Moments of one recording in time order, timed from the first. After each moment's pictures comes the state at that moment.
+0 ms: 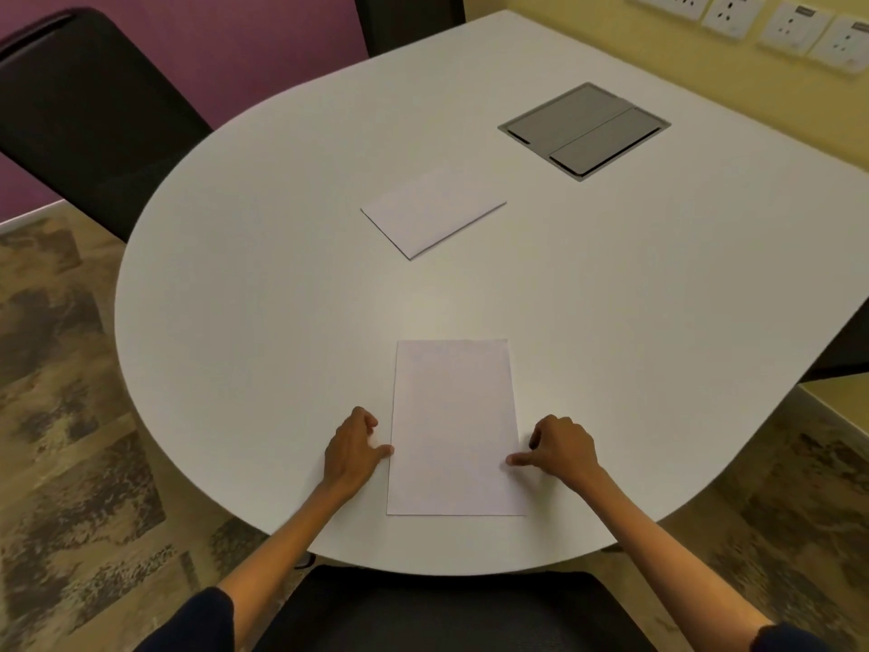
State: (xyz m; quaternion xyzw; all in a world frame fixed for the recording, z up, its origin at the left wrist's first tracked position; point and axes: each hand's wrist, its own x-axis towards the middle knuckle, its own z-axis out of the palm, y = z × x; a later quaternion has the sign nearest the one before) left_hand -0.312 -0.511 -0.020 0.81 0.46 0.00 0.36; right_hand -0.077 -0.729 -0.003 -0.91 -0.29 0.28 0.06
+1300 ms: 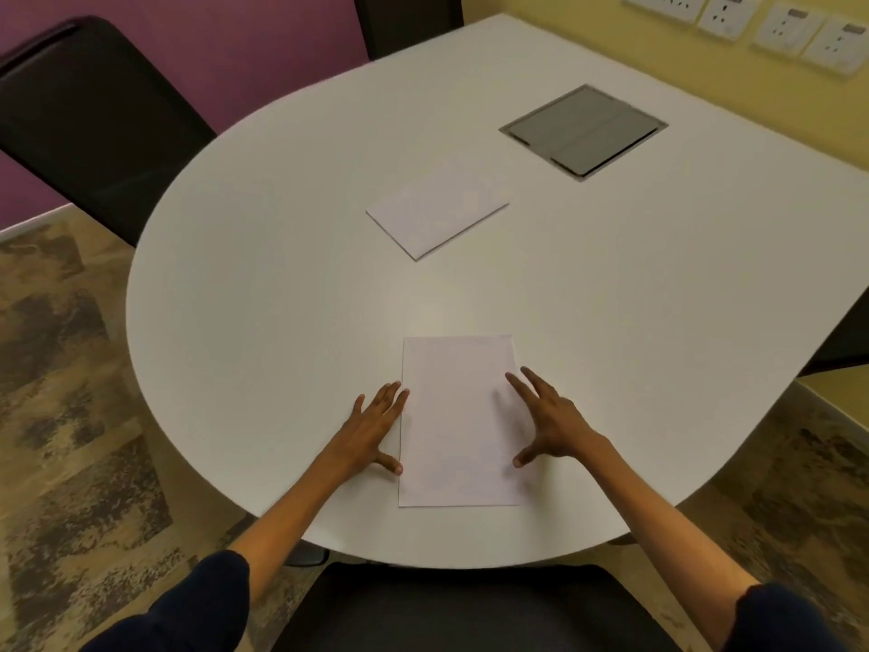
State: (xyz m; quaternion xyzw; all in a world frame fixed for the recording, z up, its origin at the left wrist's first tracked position) left_hand -0.312 -0.477 -0.012 0.95 0.17 -0.17 0.20; right_hand -0.071 -0.706 0.012 -0.84 -0.45 0.29 0.04
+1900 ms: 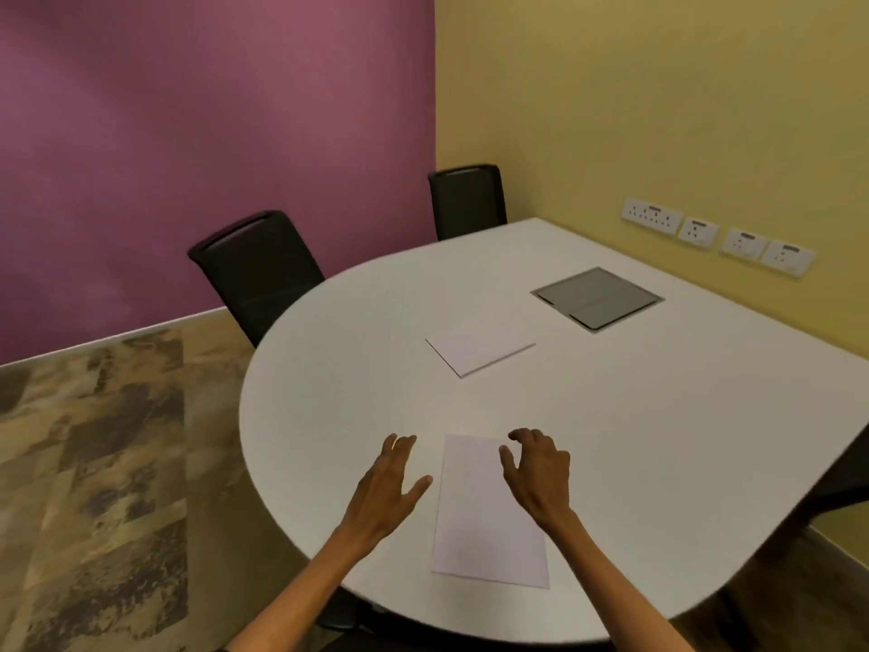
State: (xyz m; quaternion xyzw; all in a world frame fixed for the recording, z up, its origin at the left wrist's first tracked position) left_hand -0.388 -0.549 0.144 0.89 0.34 0.13 0.27; right_hand -0.183 -0.686 0.155 -0.90 -0.37 0.02 0.24
